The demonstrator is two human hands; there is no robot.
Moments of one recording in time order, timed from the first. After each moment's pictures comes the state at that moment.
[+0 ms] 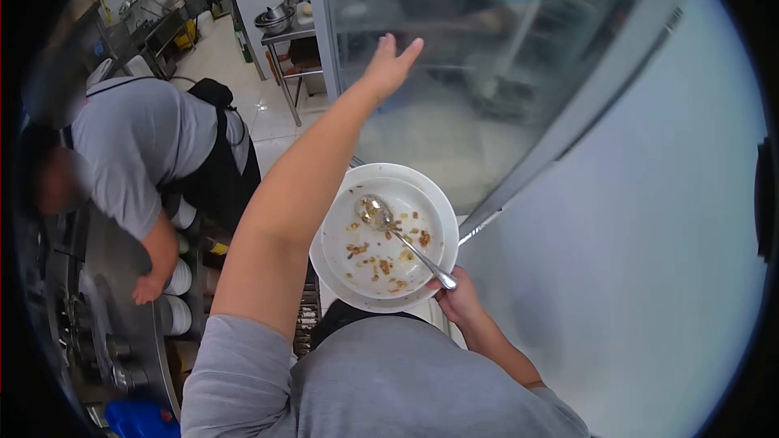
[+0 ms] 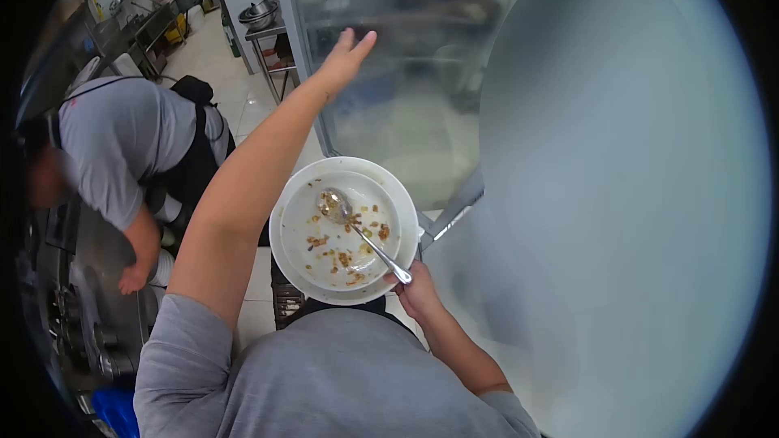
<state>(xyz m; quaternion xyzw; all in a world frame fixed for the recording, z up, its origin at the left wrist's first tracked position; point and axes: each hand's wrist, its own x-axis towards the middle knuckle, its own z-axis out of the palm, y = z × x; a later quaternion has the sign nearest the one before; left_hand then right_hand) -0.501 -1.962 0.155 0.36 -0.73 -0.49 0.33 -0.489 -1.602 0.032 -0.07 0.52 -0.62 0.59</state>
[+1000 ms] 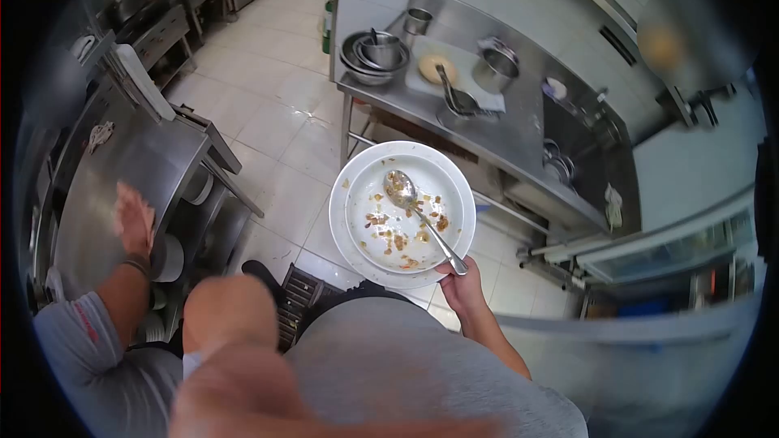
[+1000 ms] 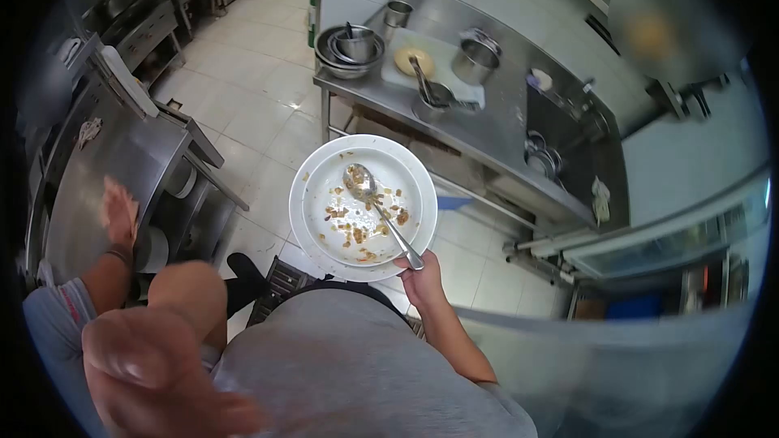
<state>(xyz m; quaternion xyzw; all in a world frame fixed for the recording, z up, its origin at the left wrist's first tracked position) -0.346 -1.819 0.374 0.13 -0.83 -0.22 0.50 -0.568 -1.751 0.080 -0.06 0.50 -0.59 0.63</state>
